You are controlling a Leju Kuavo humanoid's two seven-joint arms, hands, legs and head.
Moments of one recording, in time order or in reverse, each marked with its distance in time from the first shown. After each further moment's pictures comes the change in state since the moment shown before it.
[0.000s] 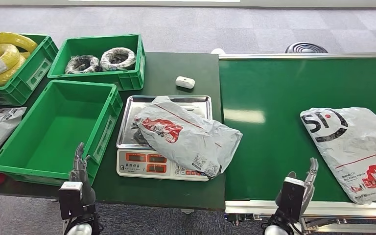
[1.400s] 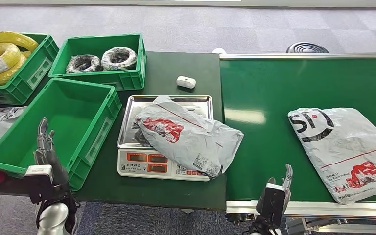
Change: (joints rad) left arm -0.118 0.071 0.102 -0.147 -0.039 -0.038 0.025; right arm 0.028 0.055 0.103 0.082 -0.065 0.003 -0.019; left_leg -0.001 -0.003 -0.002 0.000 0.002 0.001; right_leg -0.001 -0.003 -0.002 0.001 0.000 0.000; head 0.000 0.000
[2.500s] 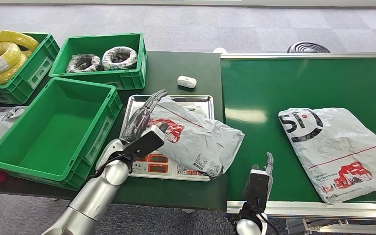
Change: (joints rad) left arm -0.421 -0.001 -0.524 0.380 -0.397 -0.107 0.275; right arm -0.120 -0.024 0.095 0.141 -0.049 0.000 0.031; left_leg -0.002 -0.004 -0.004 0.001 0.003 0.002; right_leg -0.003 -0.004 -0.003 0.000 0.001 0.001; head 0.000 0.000
